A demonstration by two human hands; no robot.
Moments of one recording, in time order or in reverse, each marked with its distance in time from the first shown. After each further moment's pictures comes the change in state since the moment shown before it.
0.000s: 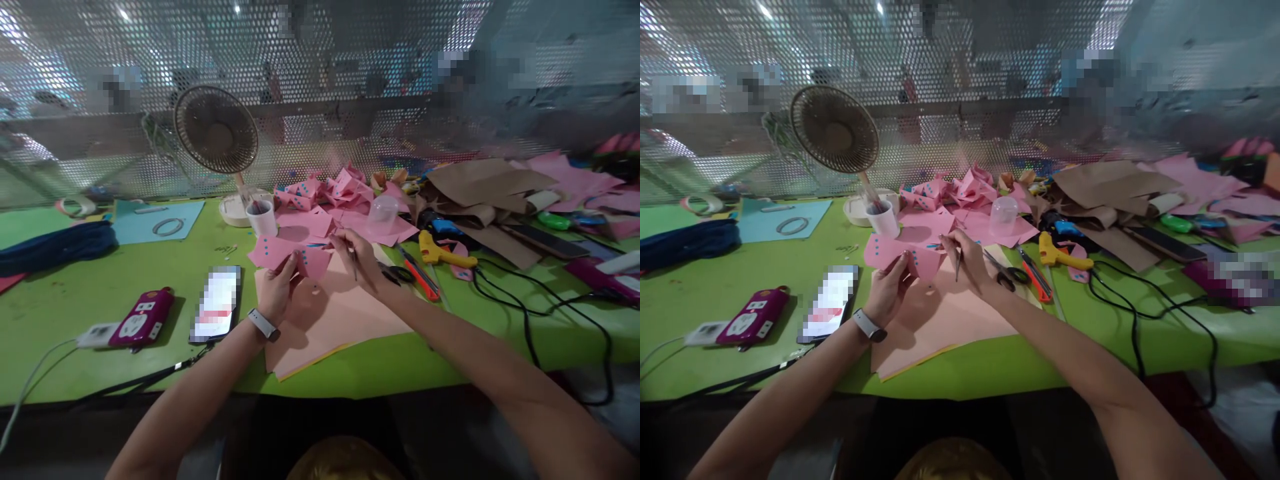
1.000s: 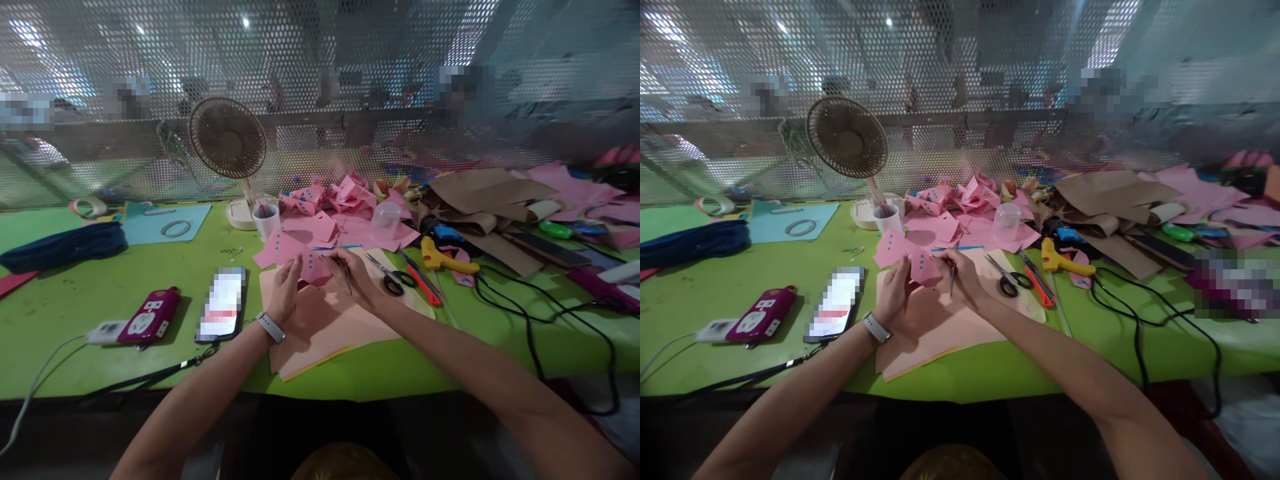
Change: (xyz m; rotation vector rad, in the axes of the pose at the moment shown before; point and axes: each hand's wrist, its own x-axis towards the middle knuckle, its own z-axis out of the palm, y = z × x) left_hand -0.006 0.000 -0.003 0.225 -0.170 0.092; right_hand -0.016 -0.001 0.018 0.079 -0.088 0.052
